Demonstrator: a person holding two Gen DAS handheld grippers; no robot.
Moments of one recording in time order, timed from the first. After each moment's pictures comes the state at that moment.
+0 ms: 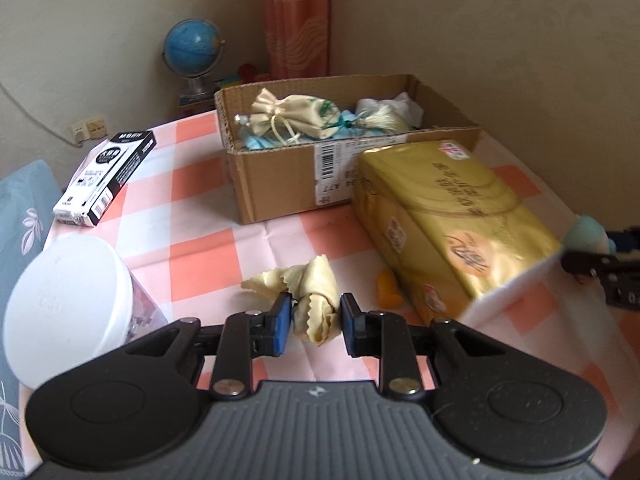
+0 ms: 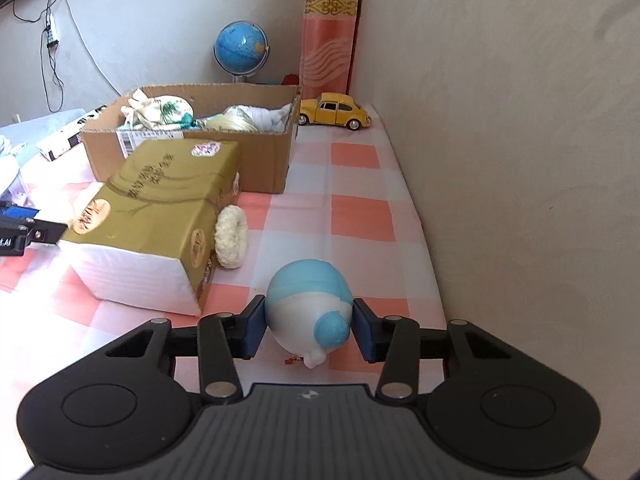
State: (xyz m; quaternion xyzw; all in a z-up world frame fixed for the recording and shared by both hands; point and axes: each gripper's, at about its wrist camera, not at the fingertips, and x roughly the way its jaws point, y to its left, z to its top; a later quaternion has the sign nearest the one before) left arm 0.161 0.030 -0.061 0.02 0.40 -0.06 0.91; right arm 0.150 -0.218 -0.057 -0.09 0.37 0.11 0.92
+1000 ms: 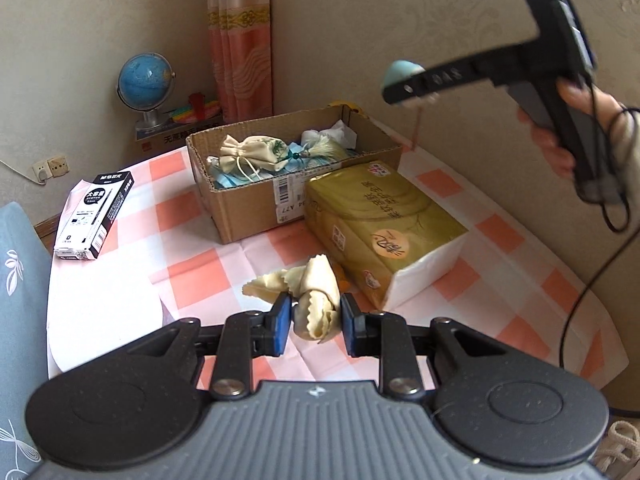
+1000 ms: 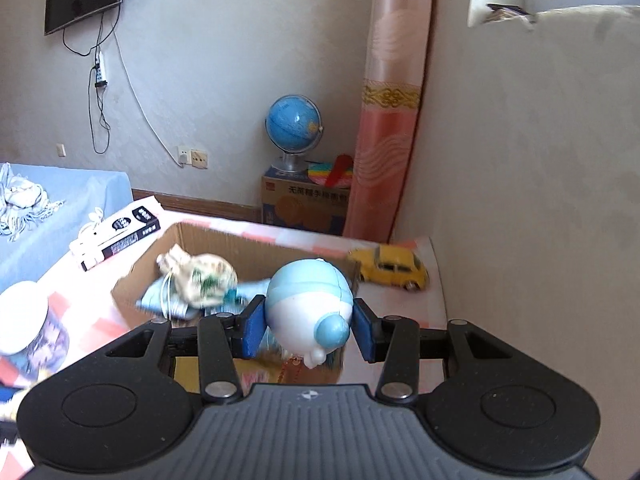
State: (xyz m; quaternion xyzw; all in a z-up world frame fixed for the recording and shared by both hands) left arm 0.118 0.045 -0.015 0.04 0.38 -0.14 0.91; right arm 0.256 -0.158 0.039 -0.10 0.29 0.19 0.93
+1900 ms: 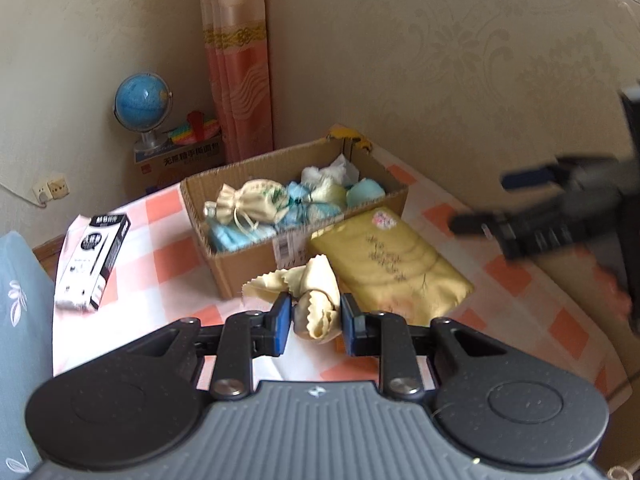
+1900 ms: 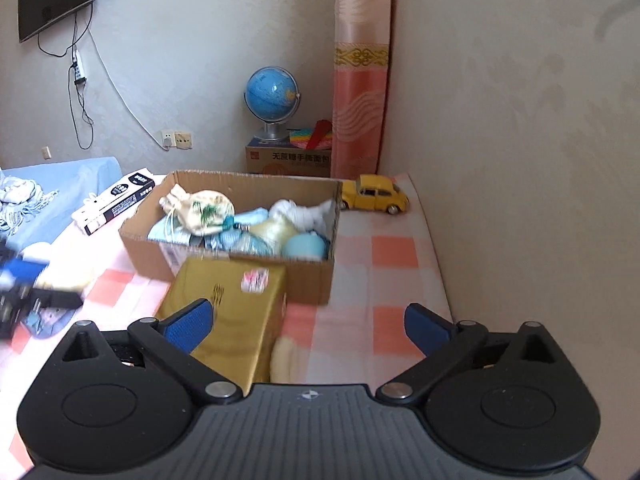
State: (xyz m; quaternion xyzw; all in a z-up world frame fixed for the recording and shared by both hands) left arm 0.159 0.028 0.013 0.05 0.36 -0.14 0.92; right arm 0.185 -0.189 0.009 -0.06 0.34 0.15 0.93
